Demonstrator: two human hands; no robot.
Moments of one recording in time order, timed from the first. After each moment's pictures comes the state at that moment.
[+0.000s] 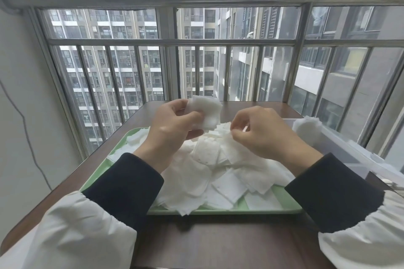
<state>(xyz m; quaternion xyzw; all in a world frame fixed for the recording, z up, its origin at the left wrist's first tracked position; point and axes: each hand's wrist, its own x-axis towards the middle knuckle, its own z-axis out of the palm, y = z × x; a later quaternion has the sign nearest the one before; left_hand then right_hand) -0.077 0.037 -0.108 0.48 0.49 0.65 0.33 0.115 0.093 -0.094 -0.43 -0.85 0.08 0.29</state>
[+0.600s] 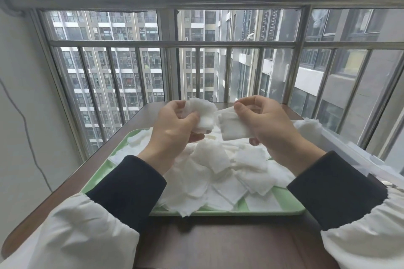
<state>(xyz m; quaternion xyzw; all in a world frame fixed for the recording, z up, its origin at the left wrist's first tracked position) -0.072 0.035 -0.106 0.45 0.52 0.65 0.30 0.111 0.096 -0.093 -0.36 -0.66 0.44 0.48</state>
